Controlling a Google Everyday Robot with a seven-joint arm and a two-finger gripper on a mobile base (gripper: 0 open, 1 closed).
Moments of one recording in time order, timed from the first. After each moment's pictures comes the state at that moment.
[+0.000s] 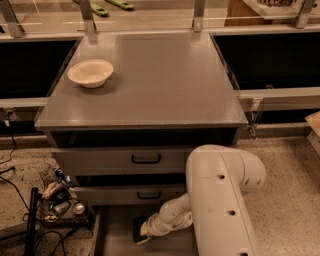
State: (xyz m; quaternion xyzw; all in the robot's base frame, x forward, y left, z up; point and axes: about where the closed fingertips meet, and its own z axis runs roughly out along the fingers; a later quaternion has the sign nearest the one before) arm 0.489 0.059 0.199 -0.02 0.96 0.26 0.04
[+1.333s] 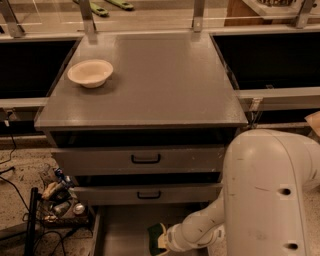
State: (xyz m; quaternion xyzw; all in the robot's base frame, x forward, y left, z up) arm 0.407 -0.017 0.313 -0.04 0.97 0.23 0.08
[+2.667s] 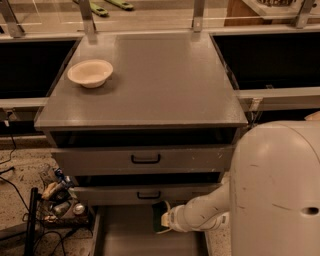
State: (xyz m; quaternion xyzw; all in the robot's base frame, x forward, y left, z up) arm 0.464 -0.035 0.379 -0.02 0.97 0.21 0.15
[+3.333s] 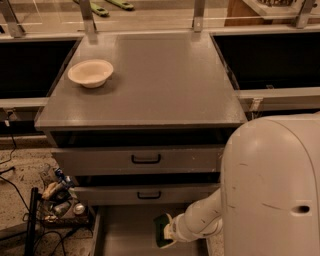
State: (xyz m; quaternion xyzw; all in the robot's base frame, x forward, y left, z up) arm 0.420 -0.045 0.375 -0.04 0.98 0.18 0.09
